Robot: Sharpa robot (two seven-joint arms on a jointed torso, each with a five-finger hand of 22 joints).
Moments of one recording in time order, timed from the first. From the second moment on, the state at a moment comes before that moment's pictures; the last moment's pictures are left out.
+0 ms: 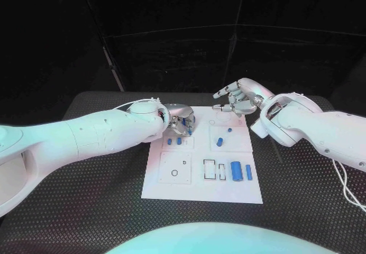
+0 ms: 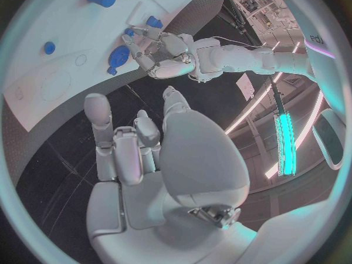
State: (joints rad) left arm 1.24 -0.47 -0.19 1.13 -1.37 -0.10 0.04; left_hand 1.38 -0.08 0.39 -0.03 0.15 1.06 0.15 0.17 0.07 1.10 0.08 0.31 0.07 1.46 -0.01 1.35 1.05 0.13 1.39 0.09 1.05 1.06; right arm 1.15 -0.82 0.08 1.52 -1.06 -0.33 0.00; right_hand 1.42 -0.09 -0.07 0.28 0.32 0.89 0.17 0.07 0.07 1.26 0.08 1.20 1.15 1.47 0.01 1.41 1.31 0.15 1.16 0.11 1.12 0.72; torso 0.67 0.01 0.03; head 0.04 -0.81
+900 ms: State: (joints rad) left arm 1.25 -0.64 -0.10 1.27 -1.32 -0.11 -0.01; left_hand 1.38 -0.08 0.40 -0.03 0.15 1.07 0.15 0.17 0.07 1.11 0.07 0.29 0.07 1.46 -0.01 1.35 1.05 0.13 1.40 0.09 1.06 1.07; right arm 1.14 -0.81 0.08 1.50 -1.06 -0.32 0.00; right_hand 1.42 -0.09 -0.07 0.28 0.32 0.90 0.17 0.07 0.07 1.26 0.08 1.20 1.15 1.47 0.01 1.41 1.31 0.15 1.16 0.11 1.12 0.72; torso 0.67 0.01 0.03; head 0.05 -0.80
